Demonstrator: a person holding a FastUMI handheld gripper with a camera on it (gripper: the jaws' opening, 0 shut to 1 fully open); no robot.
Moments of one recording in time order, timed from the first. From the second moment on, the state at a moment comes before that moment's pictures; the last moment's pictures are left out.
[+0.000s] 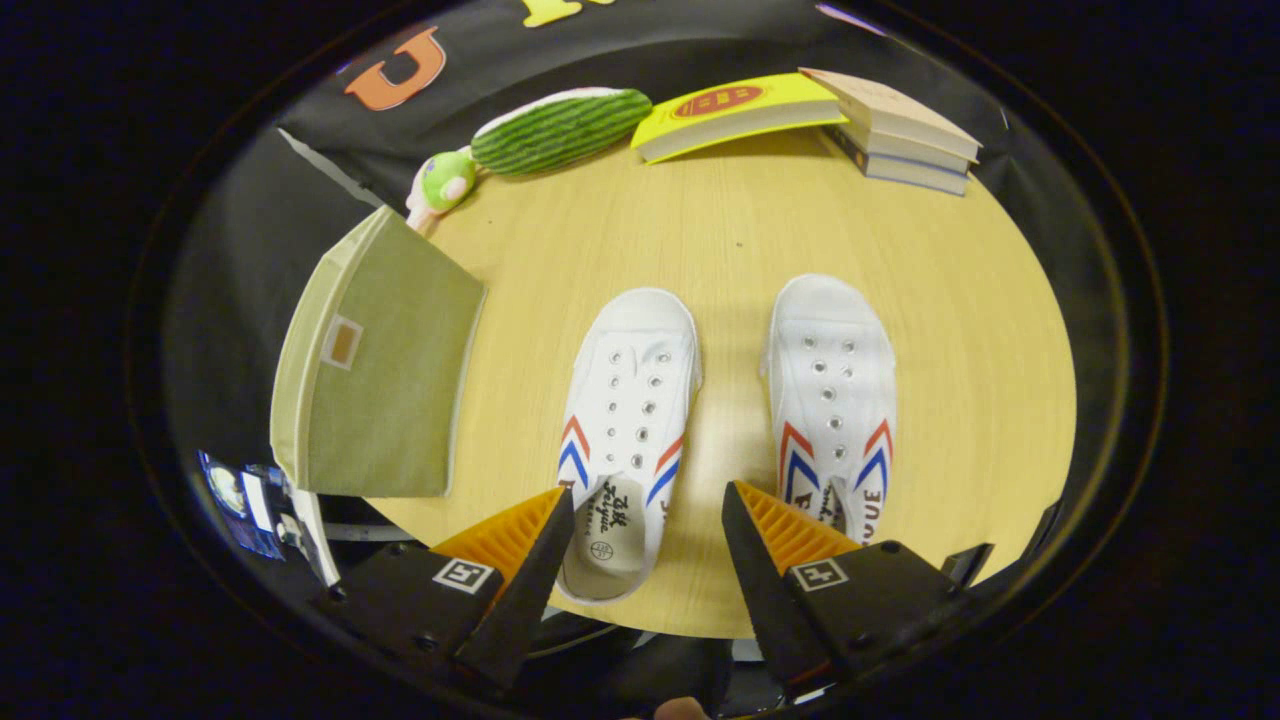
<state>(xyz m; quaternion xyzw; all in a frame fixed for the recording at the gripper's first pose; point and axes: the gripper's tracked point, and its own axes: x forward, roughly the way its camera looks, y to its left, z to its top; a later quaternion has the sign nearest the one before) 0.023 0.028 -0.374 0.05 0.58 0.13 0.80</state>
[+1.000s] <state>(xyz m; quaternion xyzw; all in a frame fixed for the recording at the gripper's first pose) 0.023 0.046 -0.408 0.13 0.64 0.17 0.74</state>
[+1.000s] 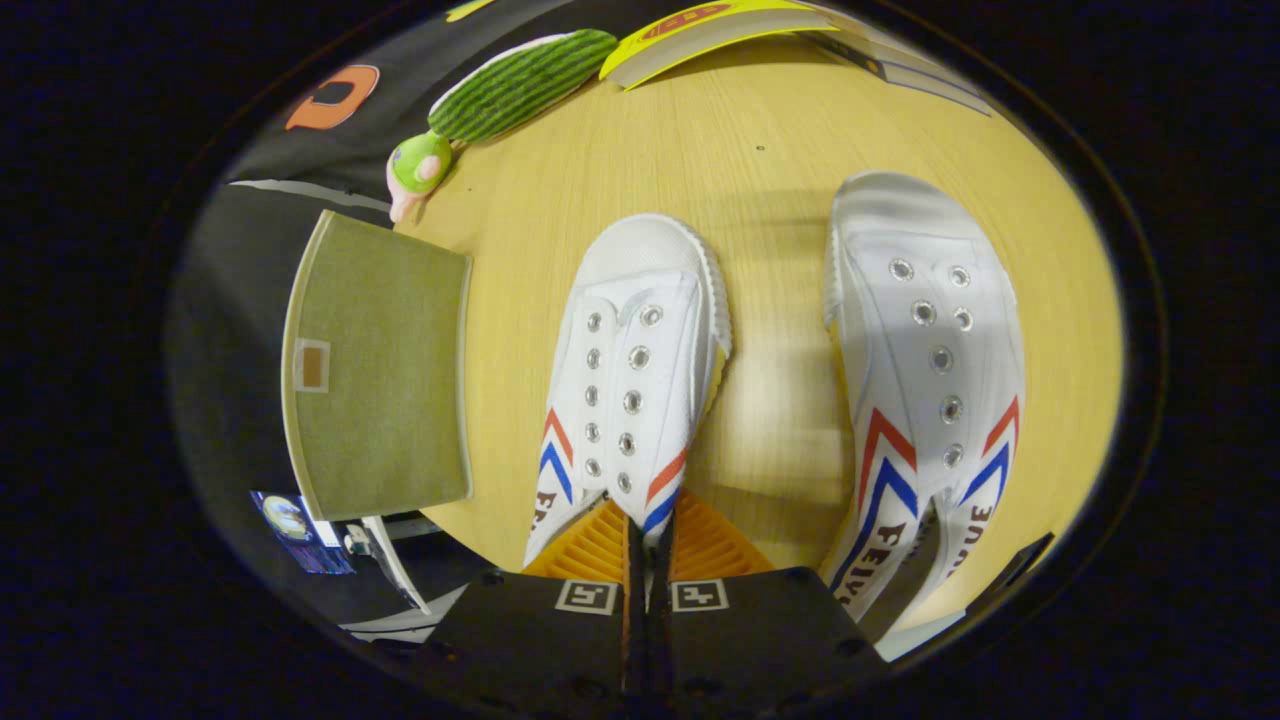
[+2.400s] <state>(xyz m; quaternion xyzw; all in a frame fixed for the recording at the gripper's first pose) -0.003 0.332 -0.211 0.14 0.58 0.25 0.76</state>
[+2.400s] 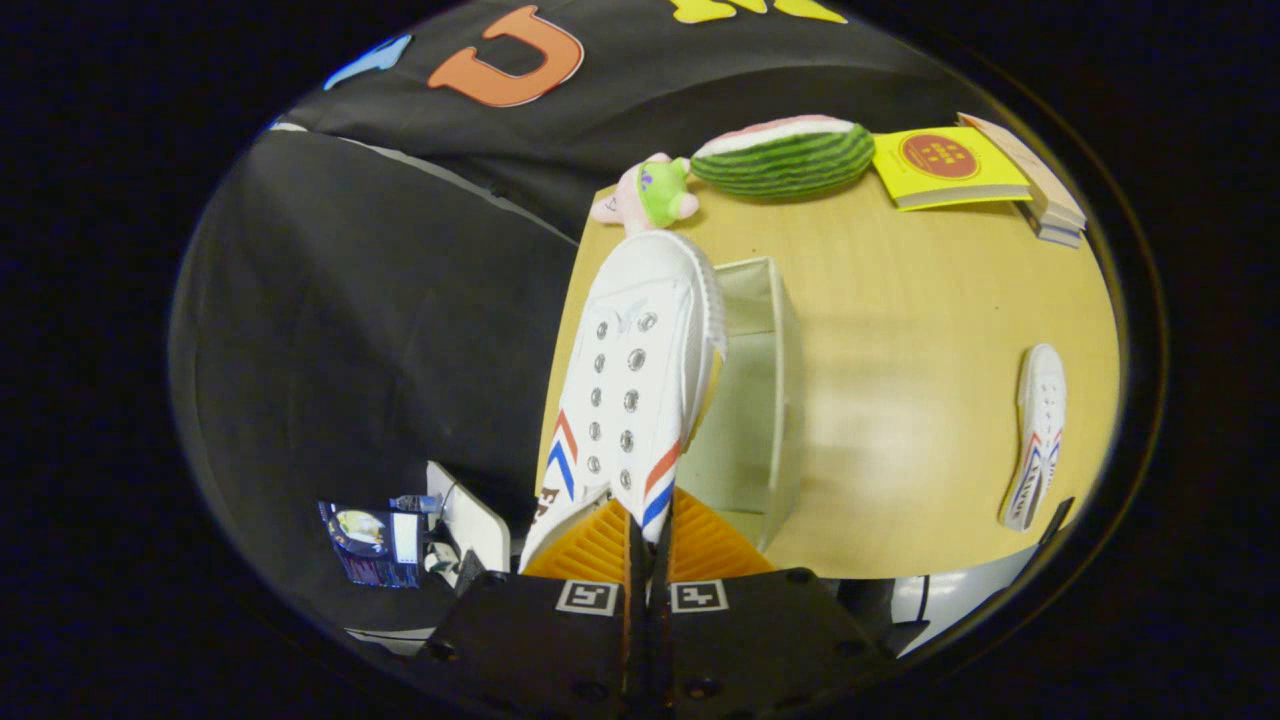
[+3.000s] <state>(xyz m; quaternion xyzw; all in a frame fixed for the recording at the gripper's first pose) 0.009 0.396 -0.297 0.17 0.61 0.20 0.75</state>
